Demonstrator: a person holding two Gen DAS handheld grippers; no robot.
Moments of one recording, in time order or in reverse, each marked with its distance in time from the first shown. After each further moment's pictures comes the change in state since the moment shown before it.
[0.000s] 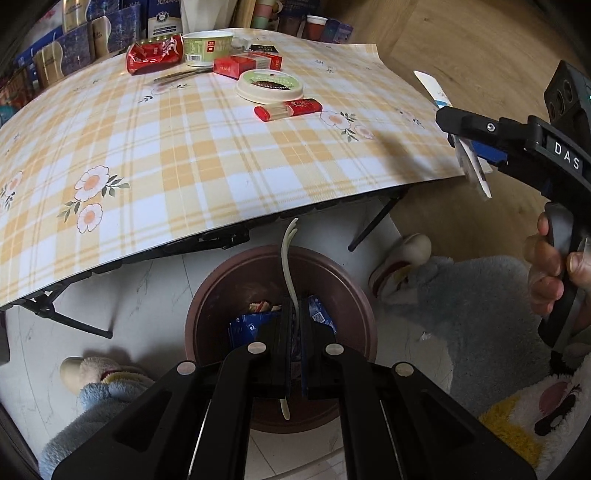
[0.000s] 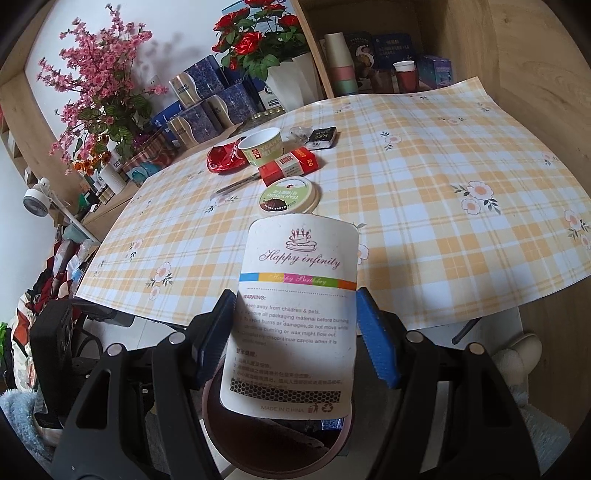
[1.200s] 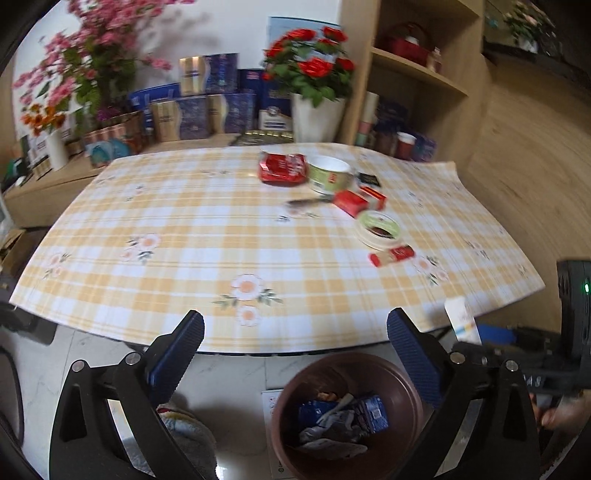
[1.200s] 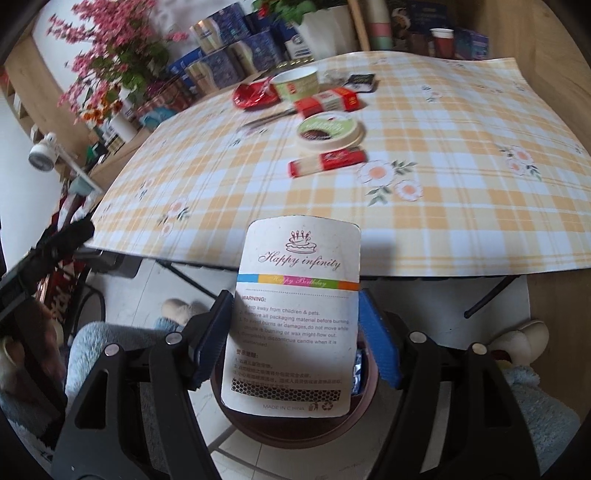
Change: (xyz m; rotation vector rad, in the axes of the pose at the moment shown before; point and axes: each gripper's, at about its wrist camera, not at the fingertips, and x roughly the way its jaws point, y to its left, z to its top) left arm -0.109 0.044 0.019 -0.206 -0.407 0.320; right arm 0.030 0.040 -0.036 -0.086 0.182 0.038
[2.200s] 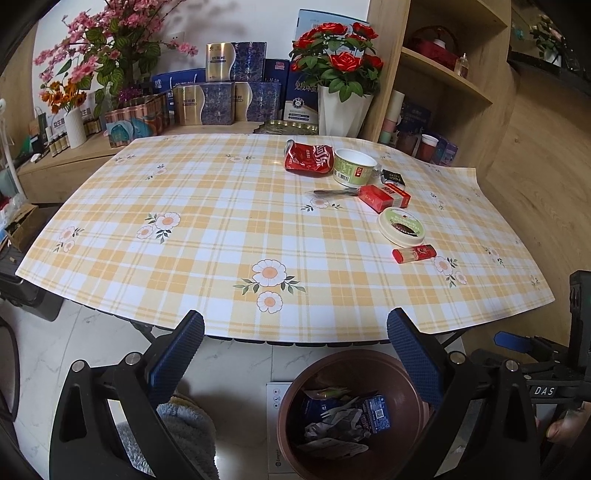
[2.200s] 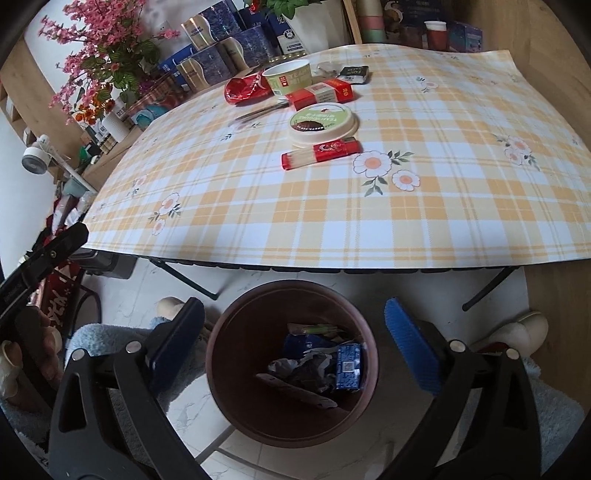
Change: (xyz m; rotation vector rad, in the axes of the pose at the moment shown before) left arm 0.005 0.011 -0.008 -0.055 0.029 0.036; right arm 0.005 -0.004 -0.001 0.023 0.009 -0.039
